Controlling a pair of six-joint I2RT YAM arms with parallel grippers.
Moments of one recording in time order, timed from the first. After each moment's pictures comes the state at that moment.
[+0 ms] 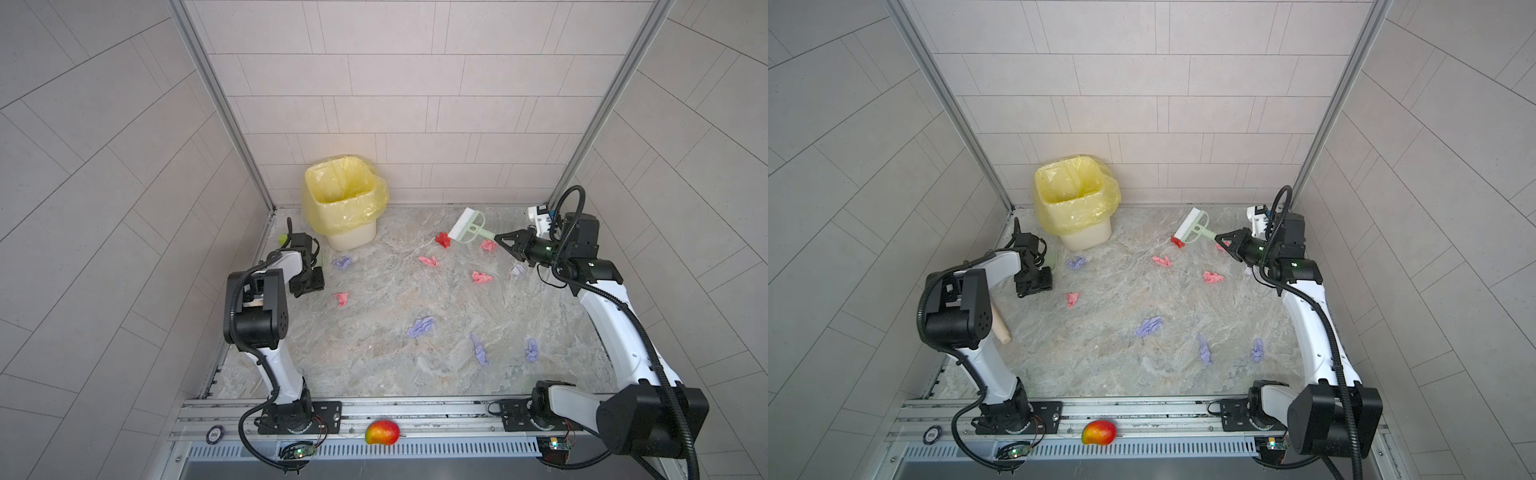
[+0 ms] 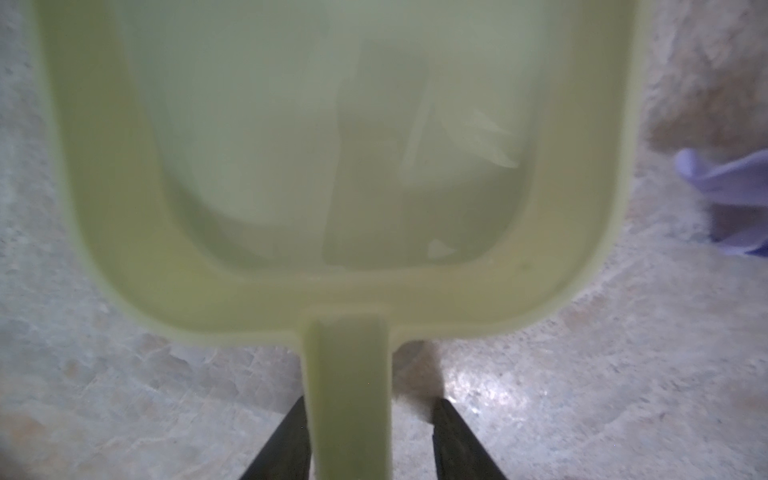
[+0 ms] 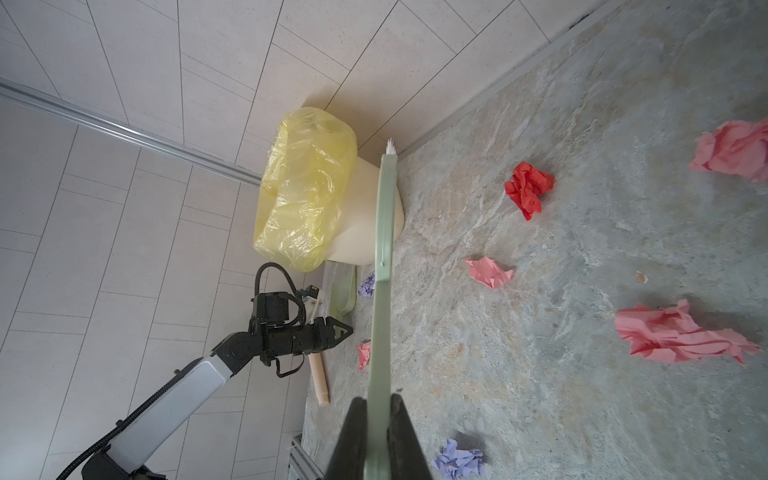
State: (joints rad) left arm 0.10 1.84 1.14 -0.65 -0.04 -0.19; right arm -0.12 1.18 1.11 -0.44 -0.81 0.68
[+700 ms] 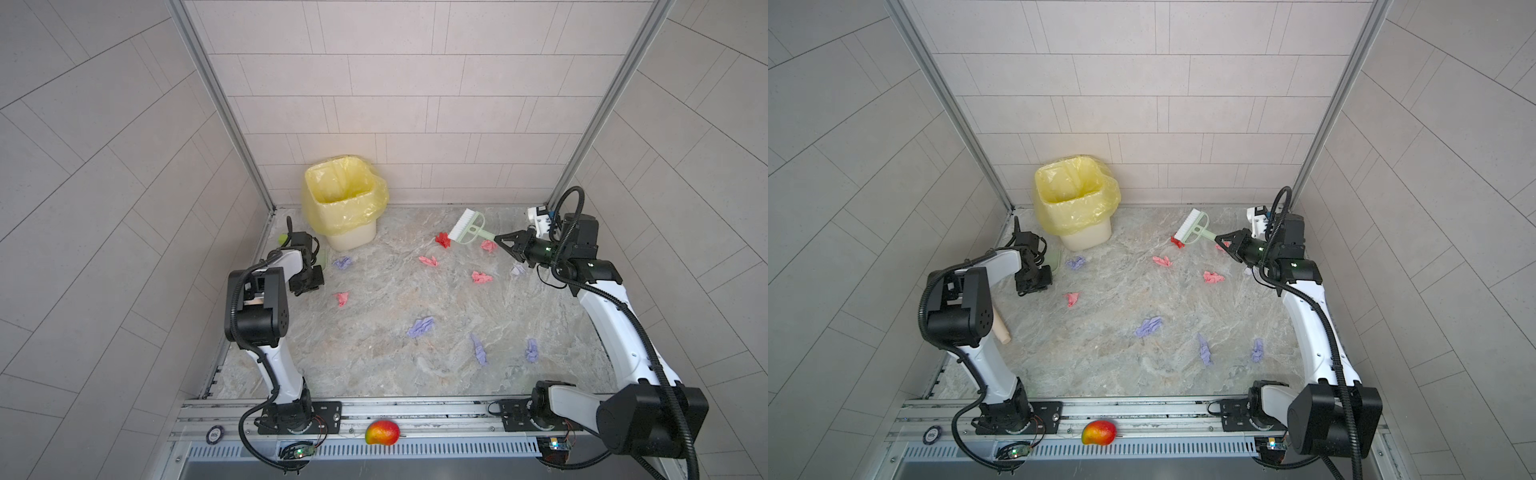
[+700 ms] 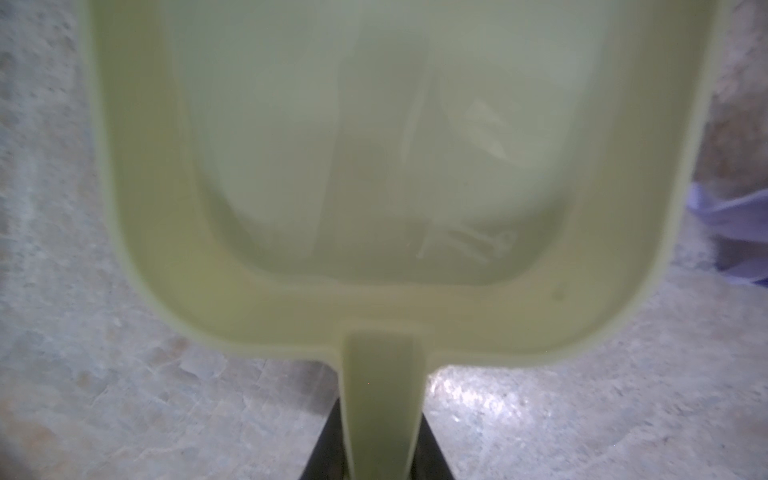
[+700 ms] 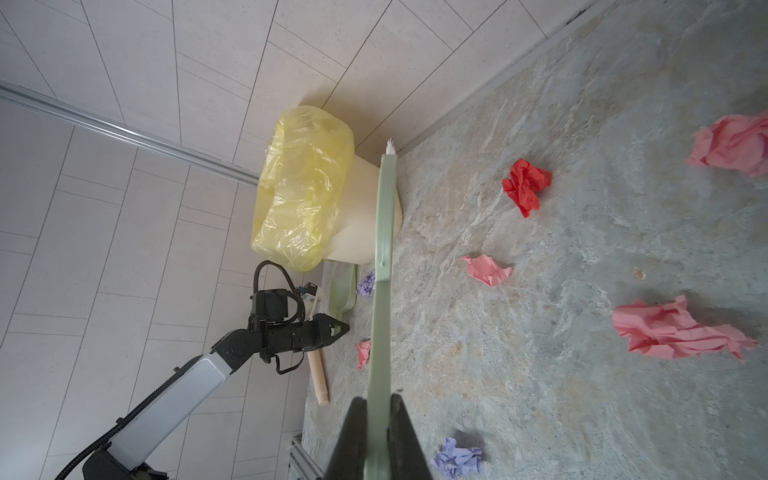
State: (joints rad) left arm 0.10 1.86 1.16 -0.65 -0.06 -0.20; right arm -0.12 1.18 1.10 -0.44 -0.80 0.68
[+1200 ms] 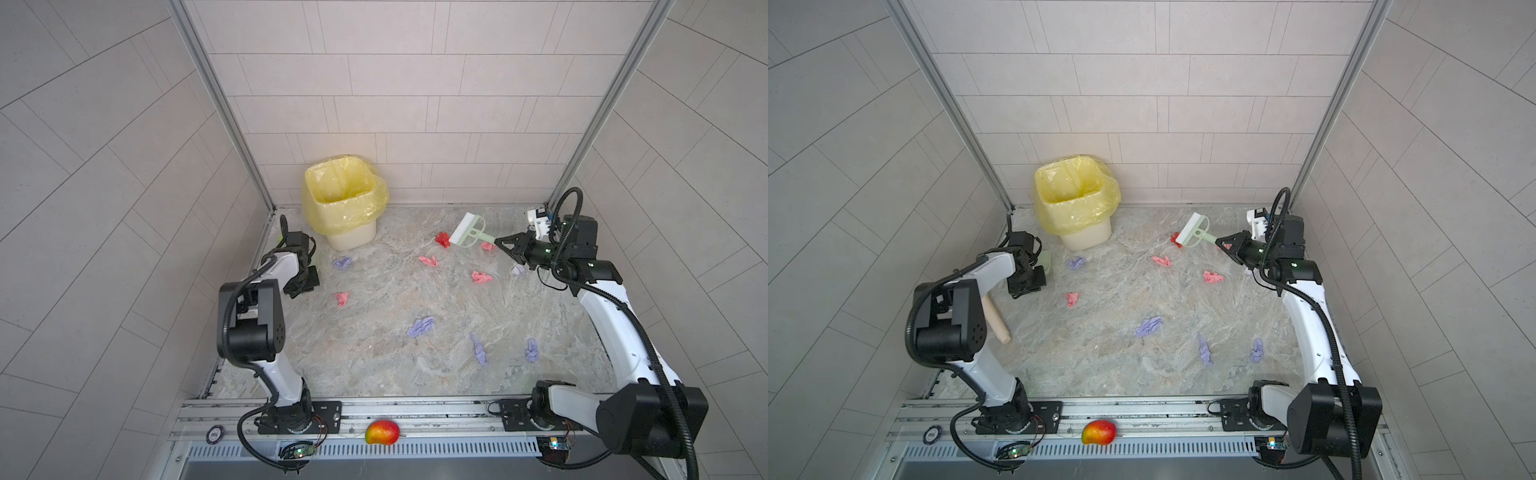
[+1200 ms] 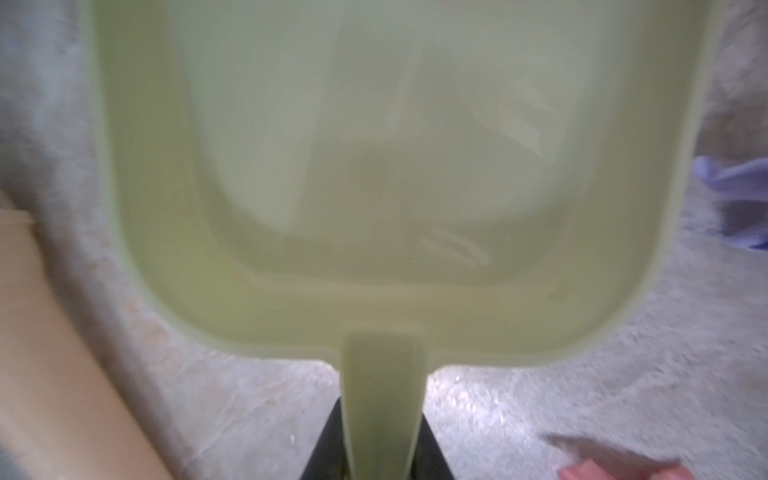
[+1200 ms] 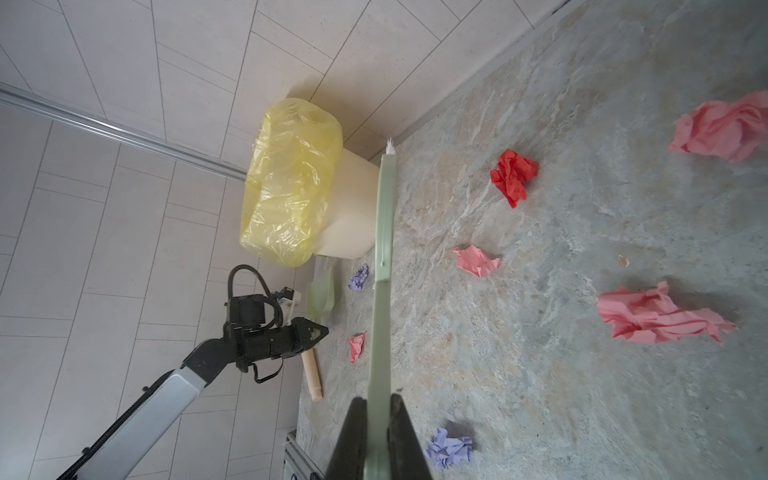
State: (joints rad) left arm 0.10 1.68 1.11 -0.73 -0.14 -0.26; right arm -0.13 1.18 1.11 -0.52 -0.79 0.63
